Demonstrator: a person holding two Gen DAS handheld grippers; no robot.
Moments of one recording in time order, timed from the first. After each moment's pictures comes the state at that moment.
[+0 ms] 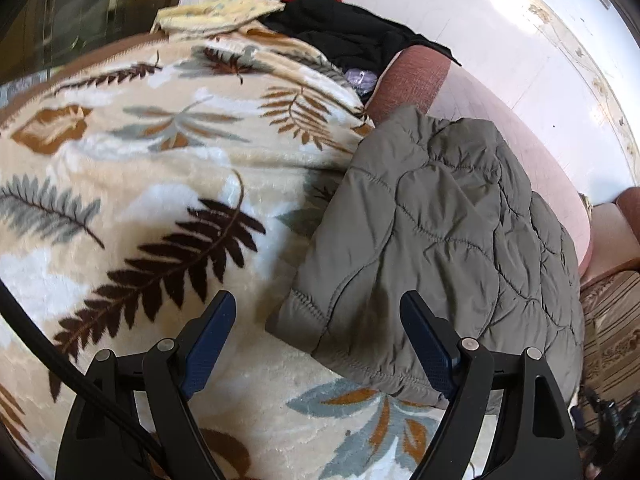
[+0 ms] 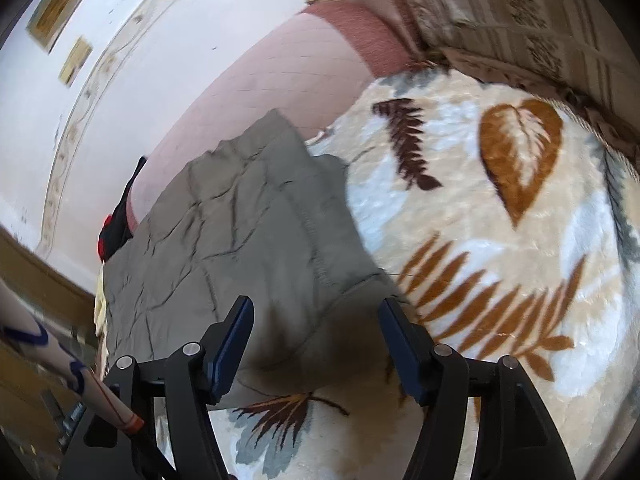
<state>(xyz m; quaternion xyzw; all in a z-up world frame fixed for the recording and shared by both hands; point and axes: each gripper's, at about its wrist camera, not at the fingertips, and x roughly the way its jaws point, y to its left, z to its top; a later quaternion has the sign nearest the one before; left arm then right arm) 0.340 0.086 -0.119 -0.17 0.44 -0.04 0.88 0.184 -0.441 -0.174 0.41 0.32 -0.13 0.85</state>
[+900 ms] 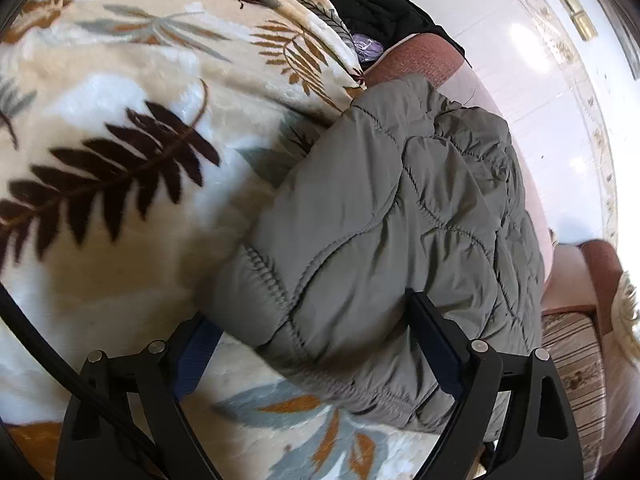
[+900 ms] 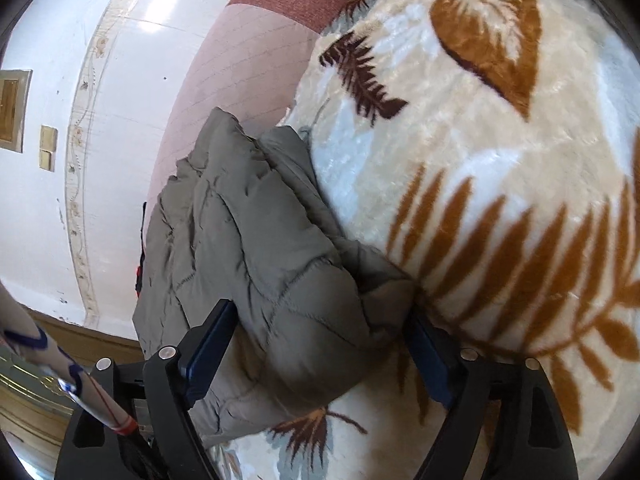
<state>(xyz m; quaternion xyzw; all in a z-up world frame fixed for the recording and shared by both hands) 0.361 0.079 -0.175 -0.31 0.47 -0.09 0.82 0.192 -0.464 -0.238 0.56 0.28 -0.08 0.78</state>
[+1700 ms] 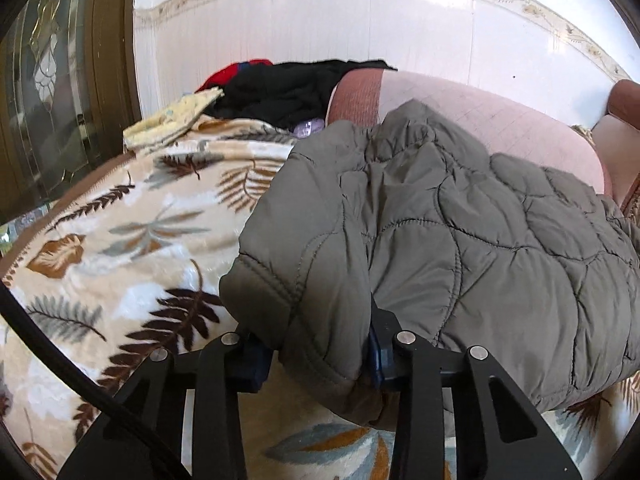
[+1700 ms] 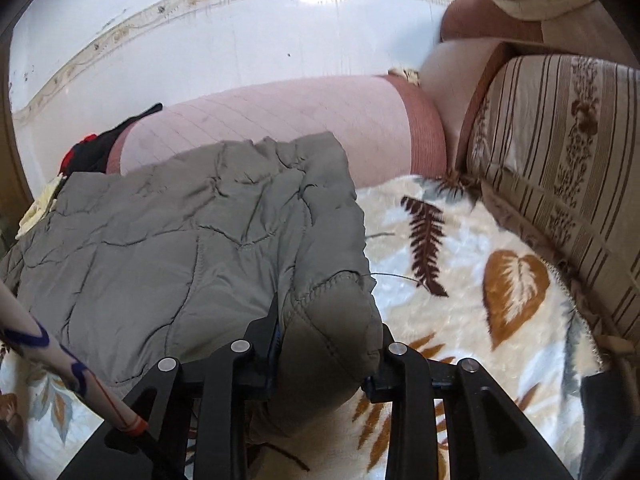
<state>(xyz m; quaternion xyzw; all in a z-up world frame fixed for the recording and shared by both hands) 0.328 0.001 -0.101 0.01 0.33 -0.03 0.94 0.217 -0.361 -0.137 0.12 0.29 -0.19 0.93</state>
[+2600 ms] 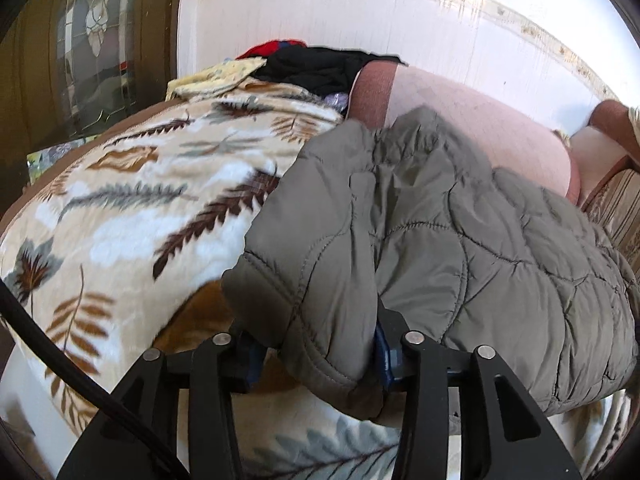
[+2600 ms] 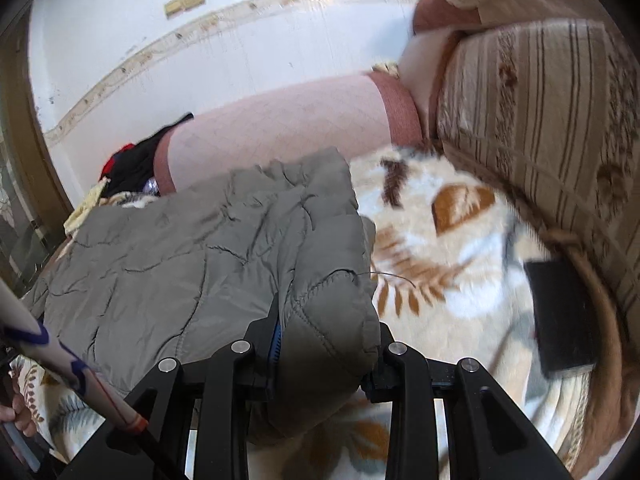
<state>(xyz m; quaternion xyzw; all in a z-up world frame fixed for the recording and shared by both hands) 0.150 0.063 -0.106 -0.04 0.37 -0.03 0.93 0.041 -0.317 -0.126 0.18 0.30 -0.16 0.92</state>
